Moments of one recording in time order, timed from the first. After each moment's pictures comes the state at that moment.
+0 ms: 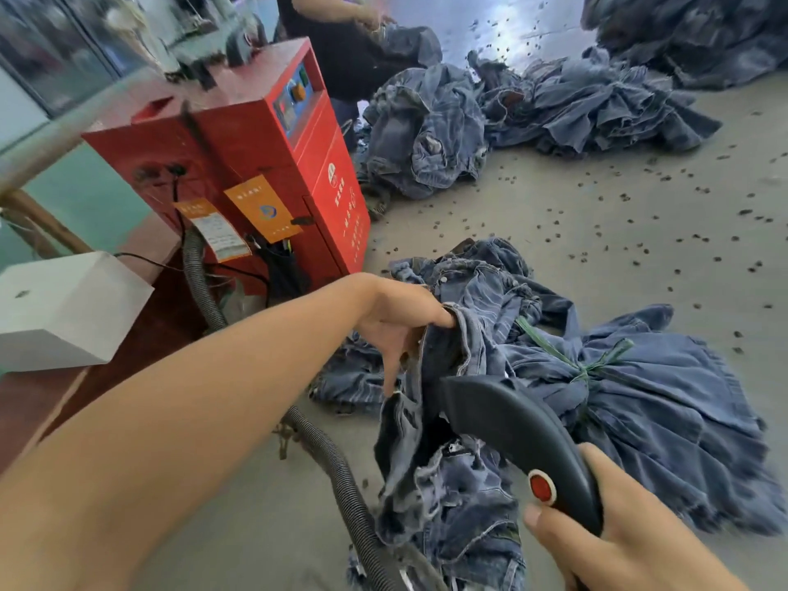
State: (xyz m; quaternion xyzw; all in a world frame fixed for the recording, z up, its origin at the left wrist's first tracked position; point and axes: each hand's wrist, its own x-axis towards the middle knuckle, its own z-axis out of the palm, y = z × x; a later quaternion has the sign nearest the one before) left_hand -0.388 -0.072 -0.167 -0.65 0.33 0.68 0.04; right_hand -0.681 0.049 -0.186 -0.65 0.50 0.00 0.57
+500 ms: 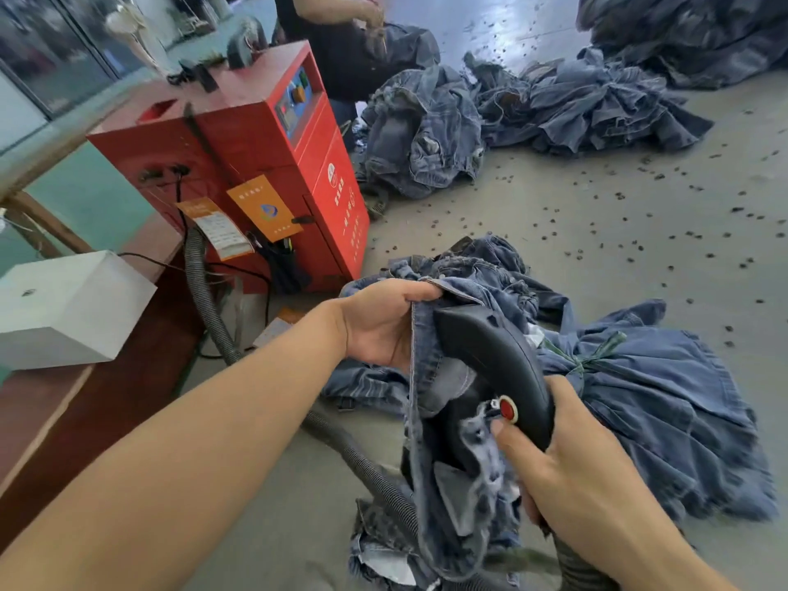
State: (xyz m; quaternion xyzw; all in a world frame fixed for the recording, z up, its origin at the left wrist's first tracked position) left_hand -0.372 -0.038 -0.190 -0.51 0.27 0.79 -0.21; right_hand -0.648 0.054 -0.169 -0.66 0.52 -0.18 0.52
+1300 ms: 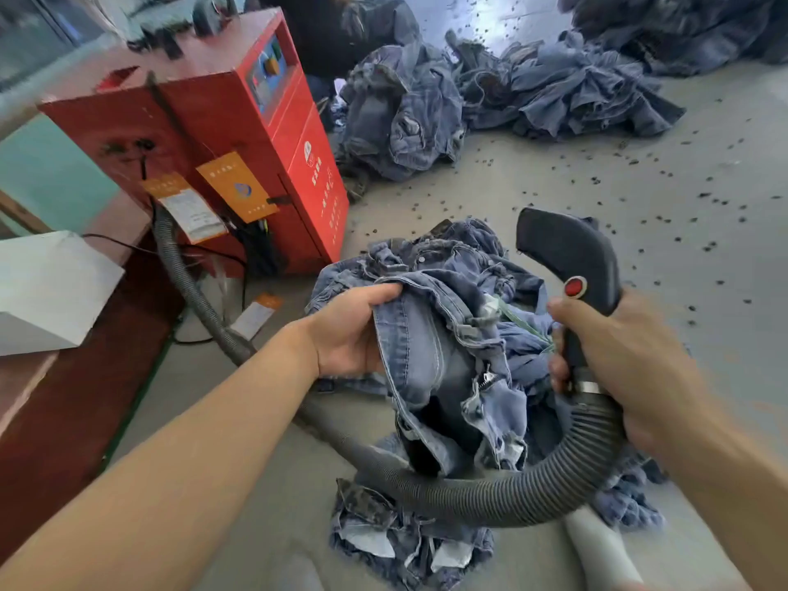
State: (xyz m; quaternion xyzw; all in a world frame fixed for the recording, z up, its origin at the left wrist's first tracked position) left_hand -0.383 0.000 -0.210 -0.51 0.19 0.76 -0.35; right_hand -0.671 -0.011 -0.149 -0.49 0.54 -0.34 0.59
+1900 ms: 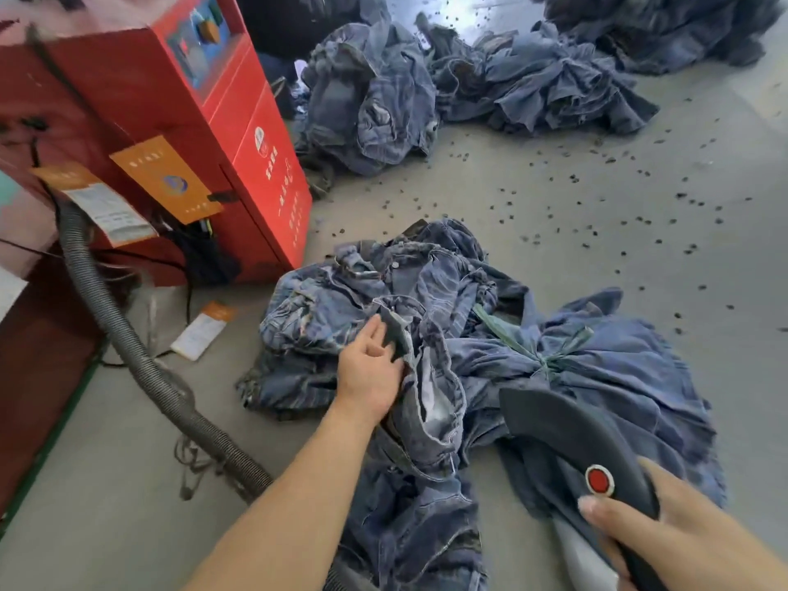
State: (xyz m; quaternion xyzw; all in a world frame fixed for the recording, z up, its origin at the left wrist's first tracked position) left_hand -0.407 -0.058 -0.366 -0.52 0.08 0.60 -0.61; right_hand -0.710 0.002 -0.221 -0.54 0.66 -0.03 0.52
